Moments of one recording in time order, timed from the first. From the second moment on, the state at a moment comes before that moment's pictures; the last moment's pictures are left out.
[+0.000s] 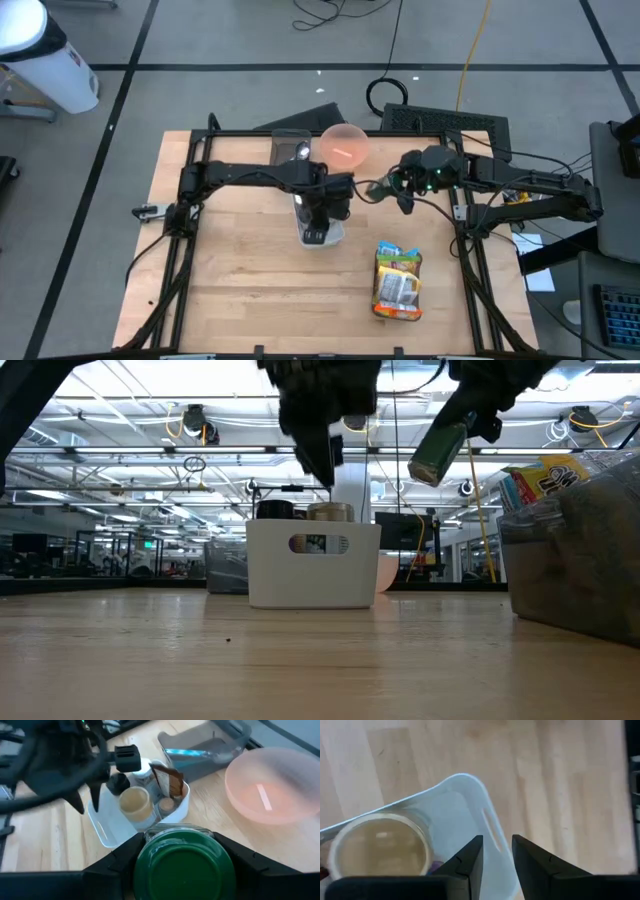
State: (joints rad) left arm 0.06 2.06 1.88 -1.12 0.35 0.16; right arm -0.20 0.93 0.90 -0.55 0.00 0.30
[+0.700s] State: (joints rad) left arm 0.33 1.84 2.32 -1.41 0.63 0.18; right arm -0.17 1.22 1.09 -0.34 -0.21 0.08
